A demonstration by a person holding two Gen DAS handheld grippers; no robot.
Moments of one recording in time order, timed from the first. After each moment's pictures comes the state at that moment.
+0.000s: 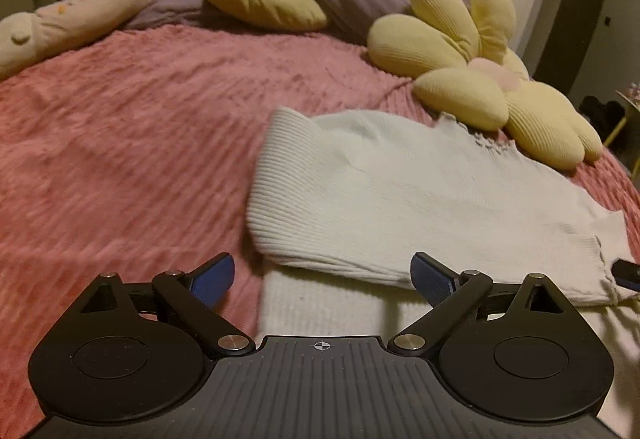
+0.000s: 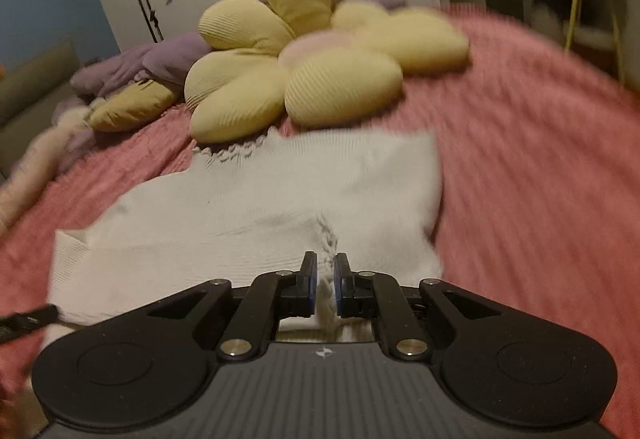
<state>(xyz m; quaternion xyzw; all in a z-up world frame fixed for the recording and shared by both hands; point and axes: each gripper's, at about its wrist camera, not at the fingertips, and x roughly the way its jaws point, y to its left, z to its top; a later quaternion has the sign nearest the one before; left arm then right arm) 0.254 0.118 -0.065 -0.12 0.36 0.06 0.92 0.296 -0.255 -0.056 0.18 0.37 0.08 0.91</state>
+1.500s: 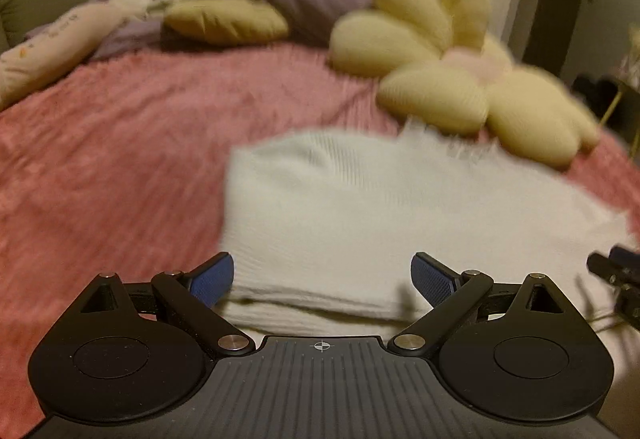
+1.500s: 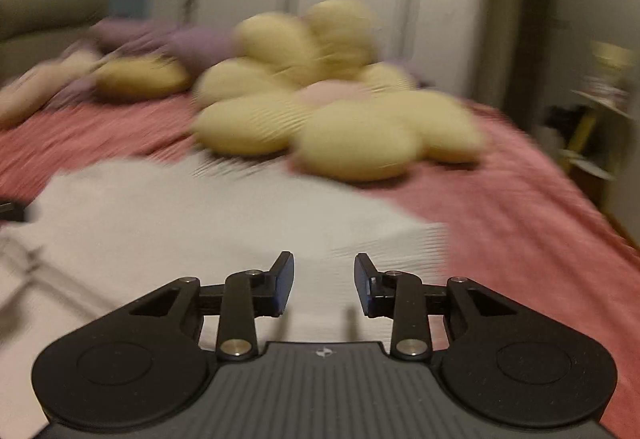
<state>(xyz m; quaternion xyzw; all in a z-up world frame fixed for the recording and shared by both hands) 0.309 0.069 -0.065 -0.07 0.36 0.06 0.93 0.300 -0.184 -0.060 -0.06 0.29 0.08 0.95</state>
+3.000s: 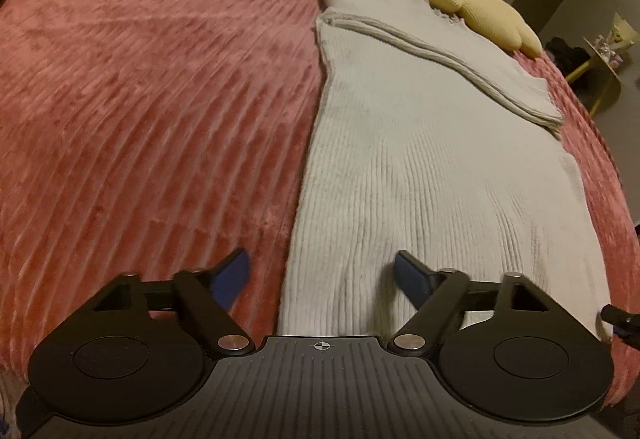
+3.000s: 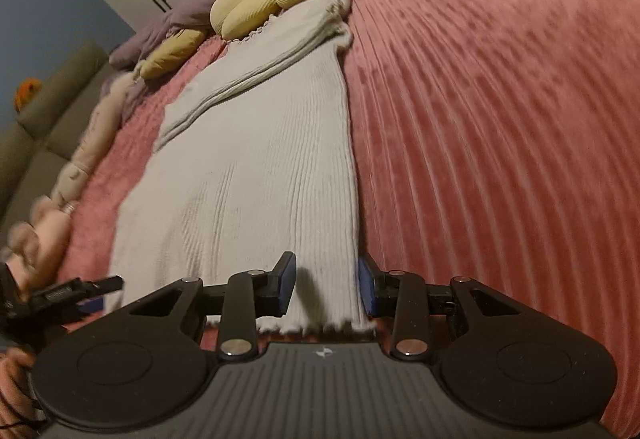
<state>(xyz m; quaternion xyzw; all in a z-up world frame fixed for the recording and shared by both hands) 0.036 0.142 -0.067 -0.17 0.48 -0.01 0.86 0.000 -0.321 -0.060 0.27 0.46 0.11 0.84</state>
